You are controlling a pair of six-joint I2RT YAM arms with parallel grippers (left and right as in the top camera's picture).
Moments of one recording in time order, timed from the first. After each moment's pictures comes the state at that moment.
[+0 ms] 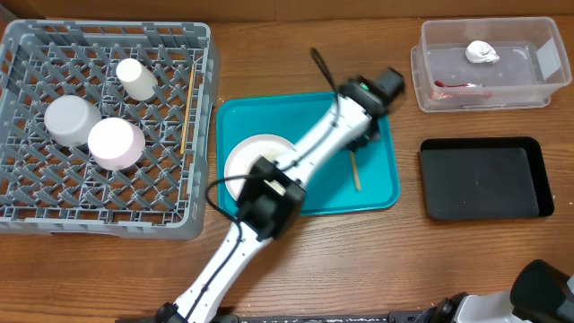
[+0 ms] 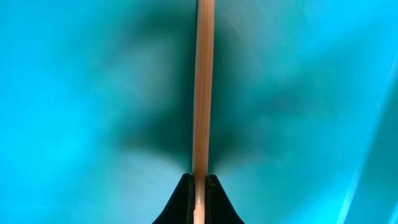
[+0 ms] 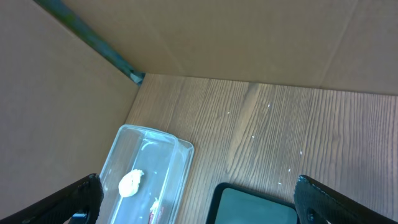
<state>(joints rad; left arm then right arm) -0.71 2.68 2.59 -1.33 -0.07 -0.88 -0.58 1.65 2.29 -1.35 0.29 0.71</state>
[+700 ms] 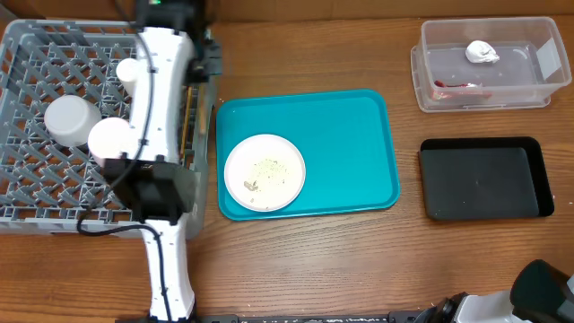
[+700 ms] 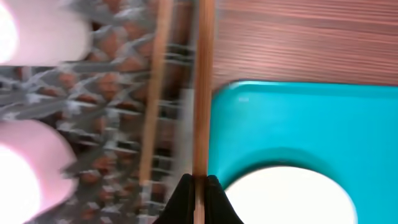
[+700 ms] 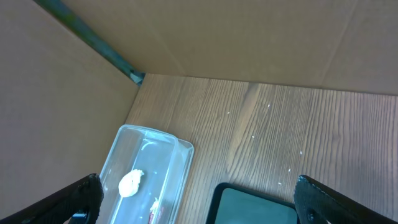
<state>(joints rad) -0.08 2.35 2.59 -1.59 -0.08 -0.21 -0.58 1.65 2.29 -1.35 0.29 0.71</state>
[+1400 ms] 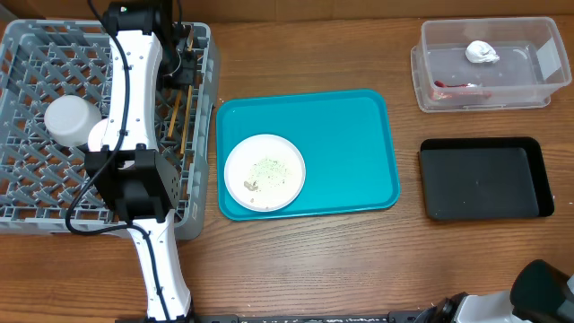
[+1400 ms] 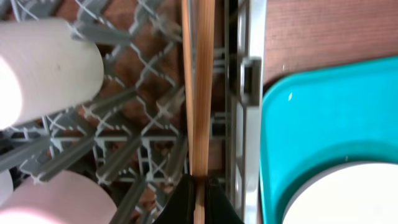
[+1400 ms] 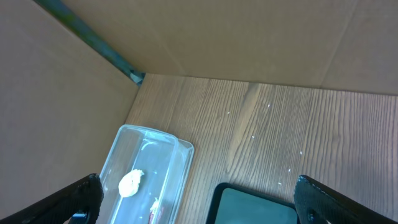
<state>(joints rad) 0.02 2.36 2.46 -1.46 -0.02 0.08 -0.58 1.65 2.29 -1.35 0.29 0.71</state>
